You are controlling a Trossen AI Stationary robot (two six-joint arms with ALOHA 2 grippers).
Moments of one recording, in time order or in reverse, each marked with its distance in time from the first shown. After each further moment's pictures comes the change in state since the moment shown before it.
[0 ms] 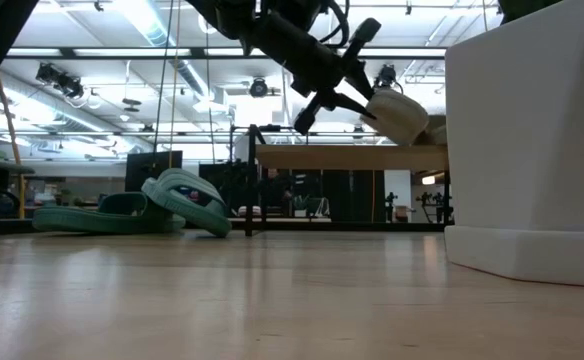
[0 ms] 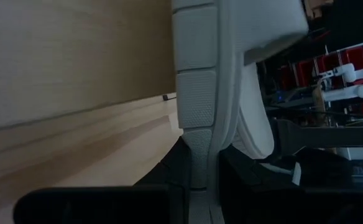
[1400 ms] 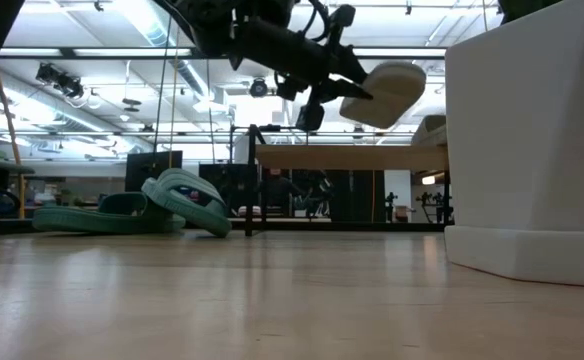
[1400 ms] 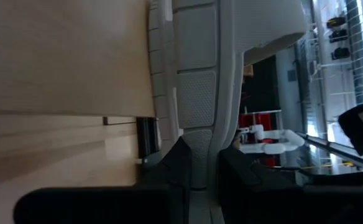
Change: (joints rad) left arm -0.024 -0.061 -0.222 0.442 -0.142 -0.237; right arm 0.000 0.000 0.000 -0.021 -0.003 -0.003
